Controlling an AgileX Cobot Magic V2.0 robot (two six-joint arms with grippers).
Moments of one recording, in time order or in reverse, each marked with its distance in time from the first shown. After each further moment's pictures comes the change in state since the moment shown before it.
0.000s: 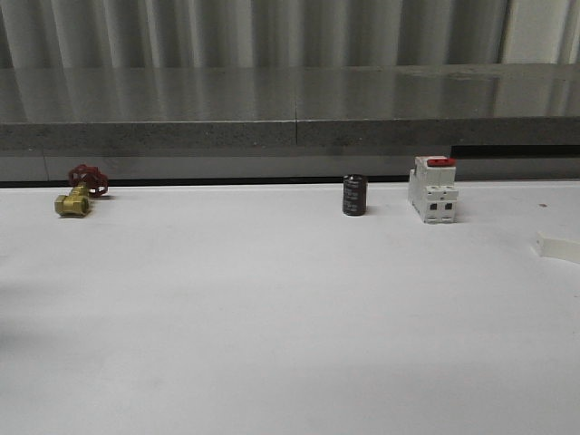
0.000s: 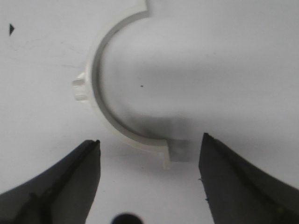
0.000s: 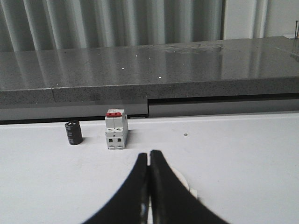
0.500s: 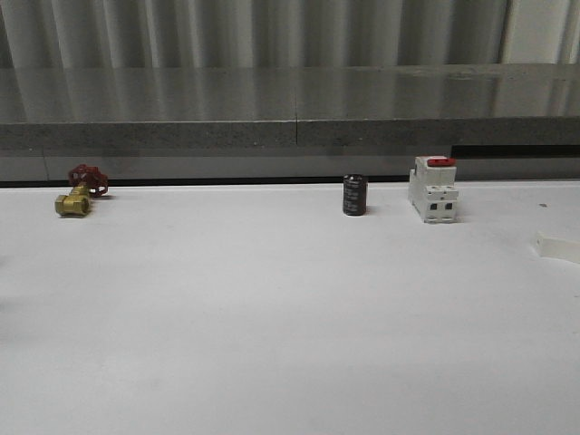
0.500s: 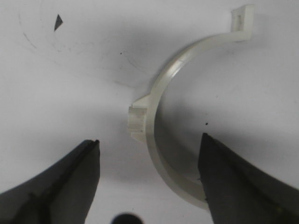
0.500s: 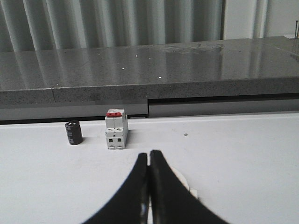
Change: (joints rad) left arm 0.130 0.232 -0.111 -0.045 -0.013 -0.001; right arm 0.000 0.000 0.000 0.000 0.000 0.000
